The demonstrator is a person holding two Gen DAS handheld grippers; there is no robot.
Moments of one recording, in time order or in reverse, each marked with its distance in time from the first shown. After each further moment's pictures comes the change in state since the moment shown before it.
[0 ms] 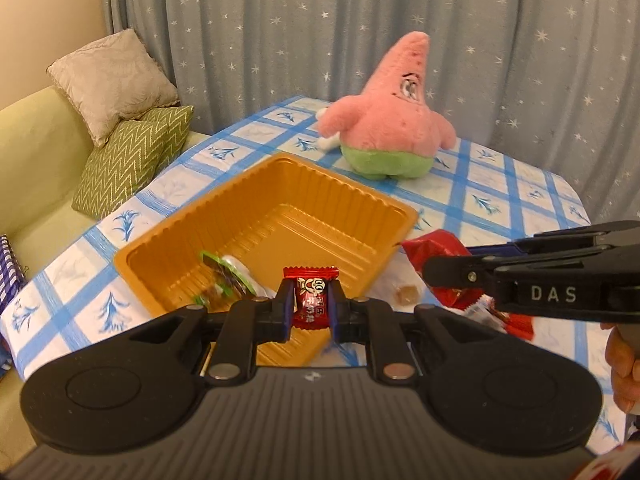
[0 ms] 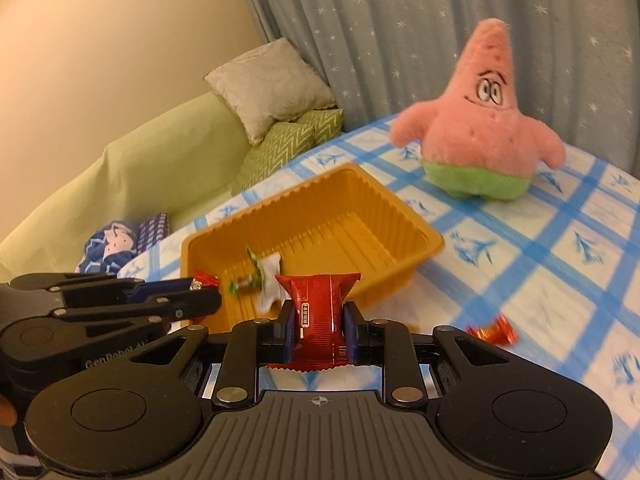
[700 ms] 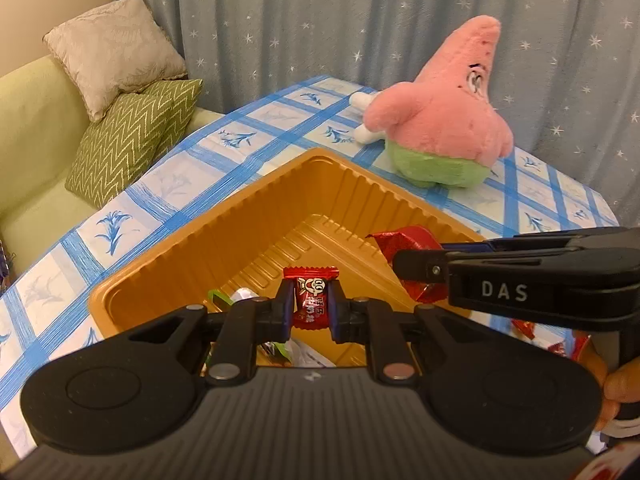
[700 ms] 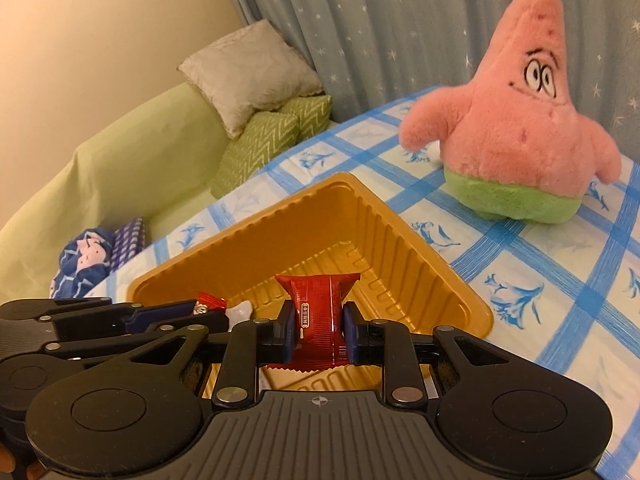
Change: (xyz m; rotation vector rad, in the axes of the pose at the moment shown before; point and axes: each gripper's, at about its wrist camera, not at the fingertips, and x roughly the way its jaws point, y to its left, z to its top) left arm 0.092 0.044 0.036 -0.059 0.070 0.007; right arm 0.112 -0.018 0.049 0.028 0.057 -0.032
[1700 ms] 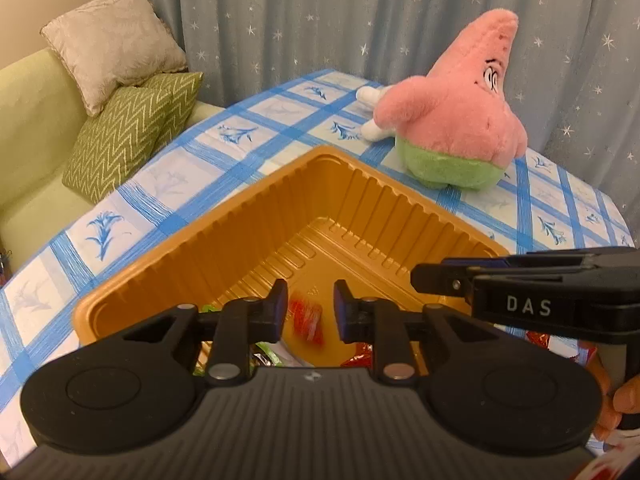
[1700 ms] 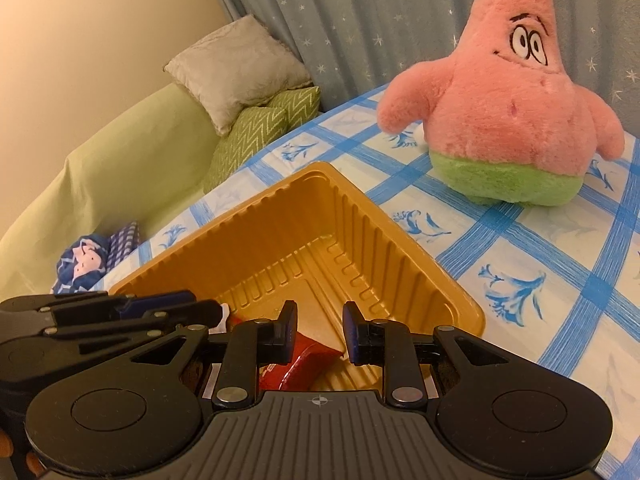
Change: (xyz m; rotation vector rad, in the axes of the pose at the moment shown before) left arm 0.020 0.002 0.007 -0.009 0.010 0.006; right arm 0.011 -0.023 -0.001 0.057 0.011 0.012
